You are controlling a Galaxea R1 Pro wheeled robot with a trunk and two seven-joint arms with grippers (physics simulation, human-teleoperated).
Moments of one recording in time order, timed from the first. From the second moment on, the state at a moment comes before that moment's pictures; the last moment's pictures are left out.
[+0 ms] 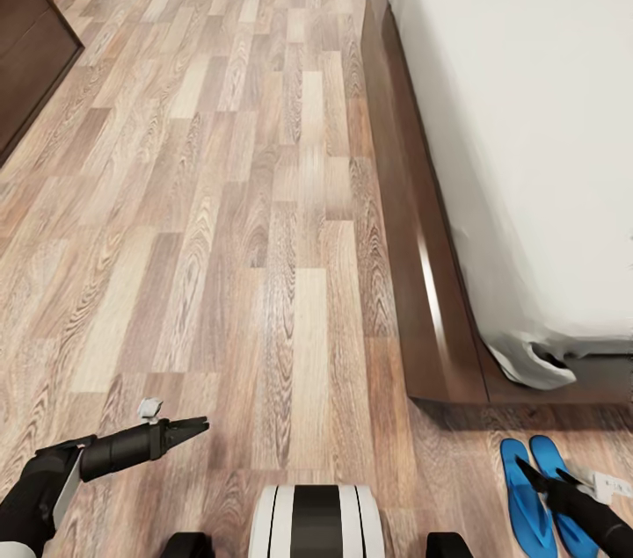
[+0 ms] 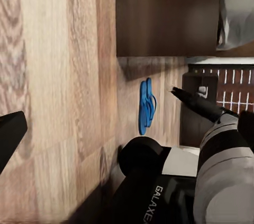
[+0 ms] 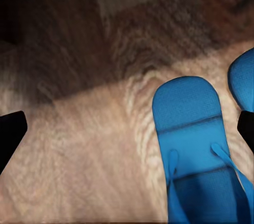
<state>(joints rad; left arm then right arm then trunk) -0.46 0.25 0.34 -0.80 0.00 0.49 -1.53 -0.23 -0.34 -0.53 -0.67 -0.24 -0.04 0.73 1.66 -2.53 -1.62</state>
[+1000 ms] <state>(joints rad) -0.46 0.27 0.35 -0.38 0.00 0.16 -1.17 -0.22 -0.35 -0.52 -0.47 -0.25 -0.05 0.76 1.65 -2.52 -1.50</state>
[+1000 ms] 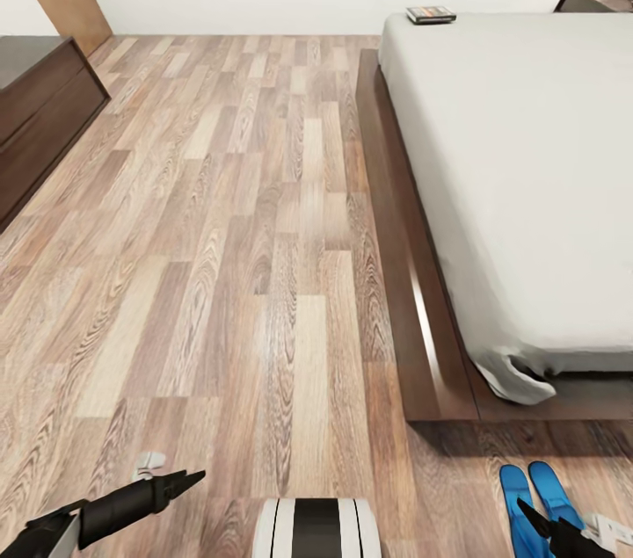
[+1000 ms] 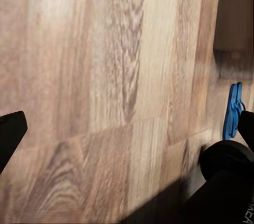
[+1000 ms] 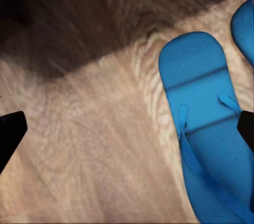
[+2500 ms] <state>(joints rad) -0.46 0.27 0.36 -0.38 0.00 0.16 -1.17 -0.22 -0.35 -0.52 -0.46 -0.25 -0.05 0.76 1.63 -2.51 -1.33</state>
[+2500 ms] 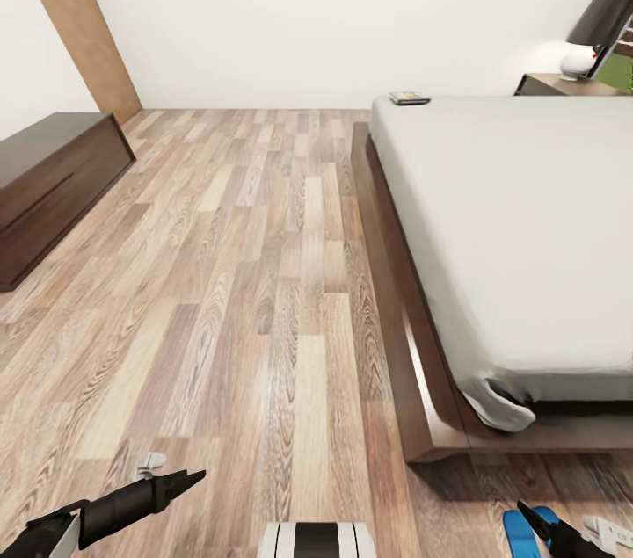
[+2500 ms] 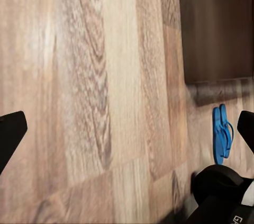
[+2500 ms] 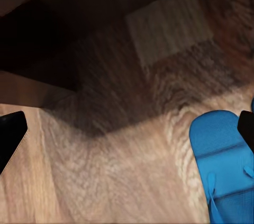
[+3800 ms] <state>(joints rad) -0.46 0.27 0.36 -0.39 0.00 0.16 -1.17 -0.22 -0.35 -0.52 -0.46 -0.25 -0.06 0.75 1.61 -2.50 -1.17</state>
